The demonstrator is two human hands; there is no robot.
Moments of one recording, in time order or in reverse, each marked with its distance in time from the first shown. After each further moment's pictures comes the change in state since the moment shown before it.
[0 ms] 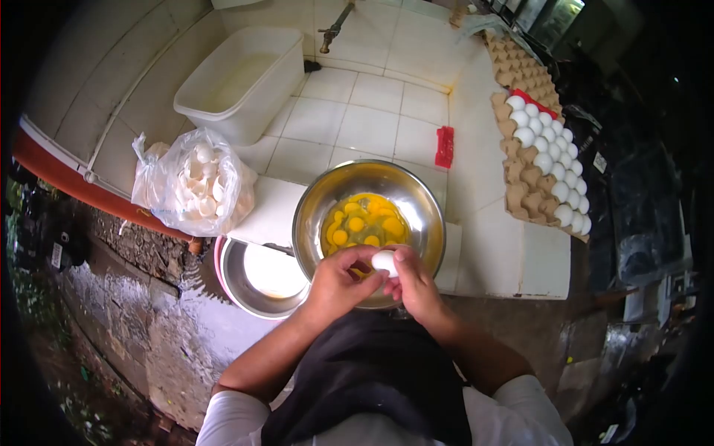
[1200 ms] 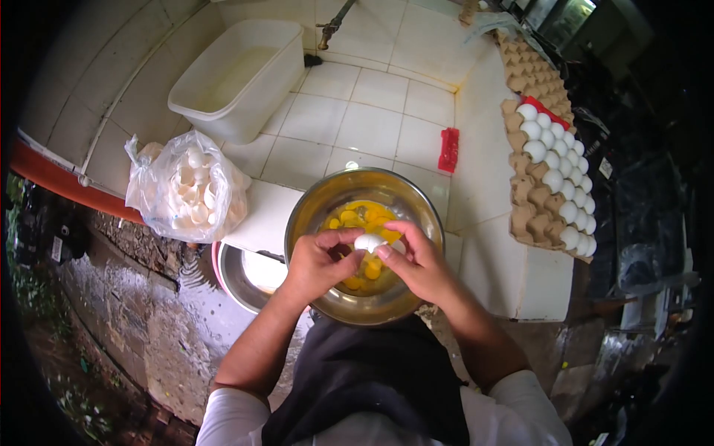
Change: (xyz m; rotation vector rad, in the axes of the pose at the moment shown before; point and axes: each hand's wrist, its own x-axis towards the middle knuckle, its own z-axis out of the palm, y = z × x) left_hand 0.049 -0.002 -0.029 -0.046 0.080 -0.067; right_hand 0.053 -0.047 -0.028 -0.533 -0.101 -0.244
